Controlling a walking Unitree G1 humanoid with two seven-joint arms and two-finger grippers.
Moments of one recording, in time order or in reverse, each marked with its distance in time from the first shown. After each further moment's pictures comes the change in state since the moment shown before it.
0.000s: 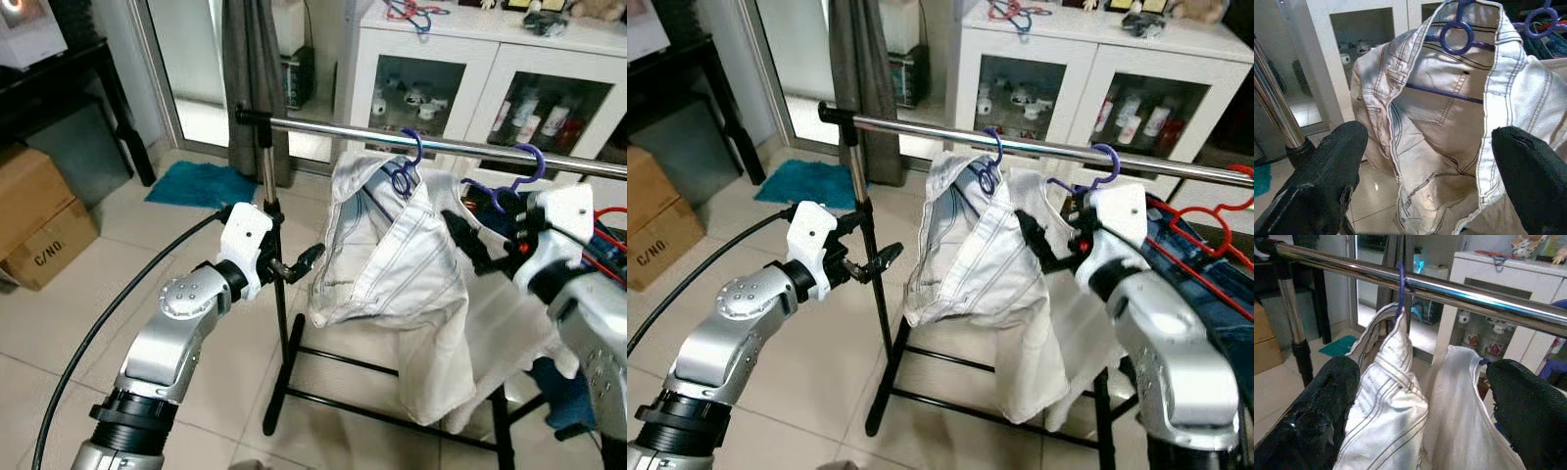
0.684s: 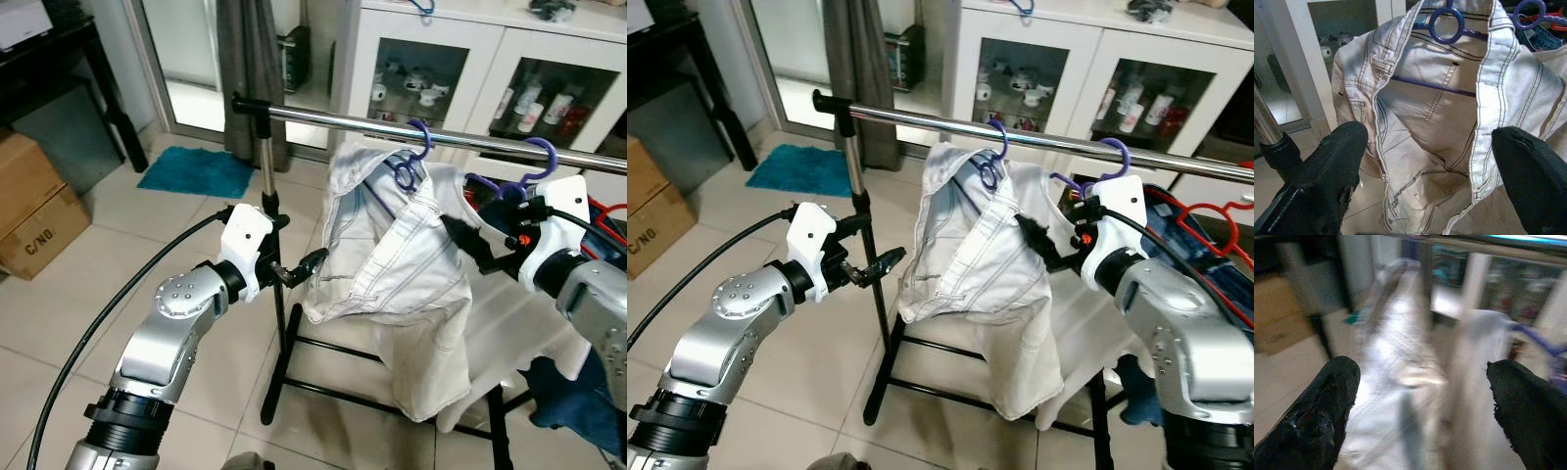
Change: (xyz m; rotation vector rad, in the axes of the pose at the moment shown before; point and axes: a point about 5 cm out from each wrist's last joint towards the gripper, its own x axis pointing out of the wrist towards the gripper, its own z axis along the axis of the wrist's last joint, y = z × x) left arm -0.002 -0.002 0.002 0.010 -0.010 -0.064; right arm 0.002 -0.004 0.001 0.087 0.118 0.137
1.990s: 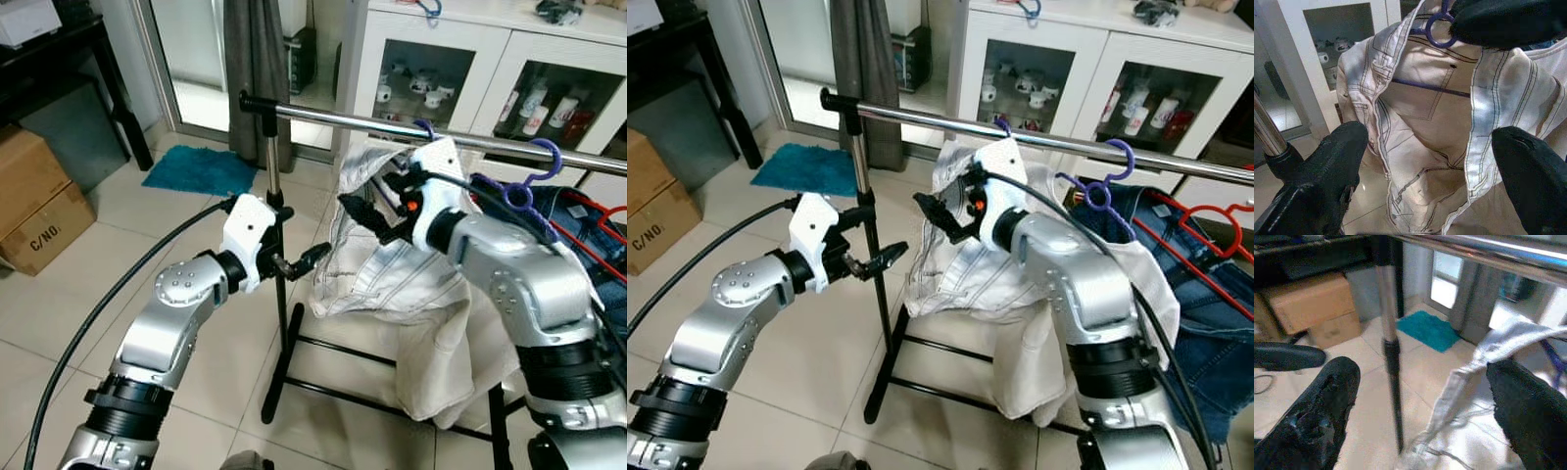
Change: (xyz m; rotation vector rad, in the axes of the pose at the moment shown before) left arm 0.005 0.006 0.007 0.037 0.006 -0.036; right arm 0.085 0.063 0.020 -0.057 0.003 0.142
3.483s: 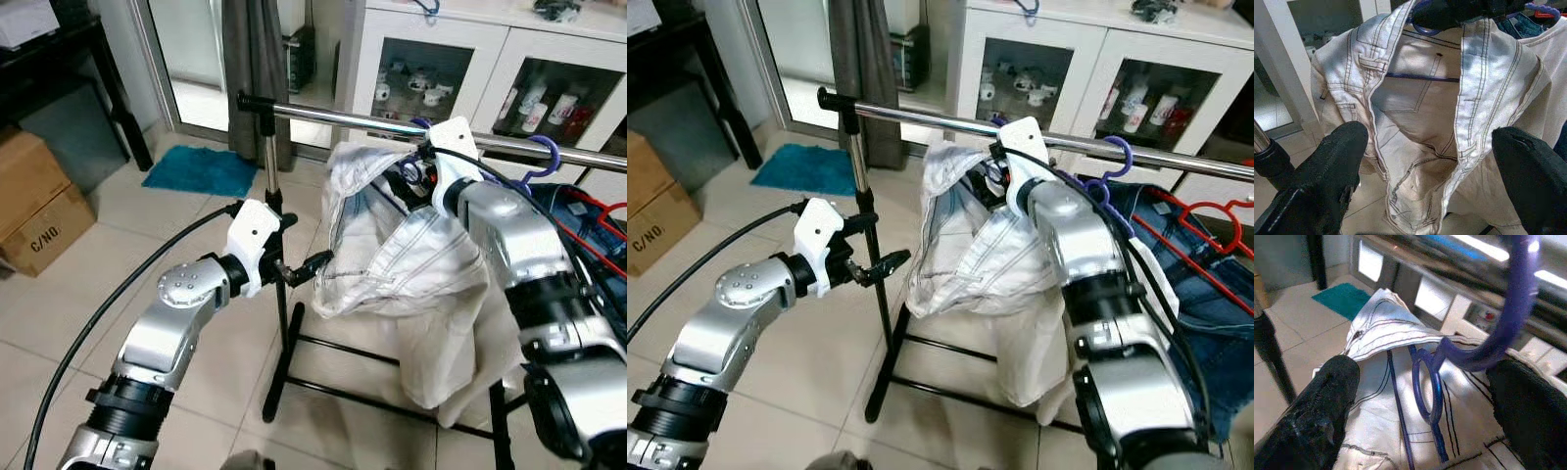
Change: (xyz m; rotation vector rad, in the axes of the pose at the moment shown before) left arm 0.001 -0.002 -0.004 0.004 0.021 -0.034; right arm 0.032 -0.063 0.001 -0.150 0.102 -0.237
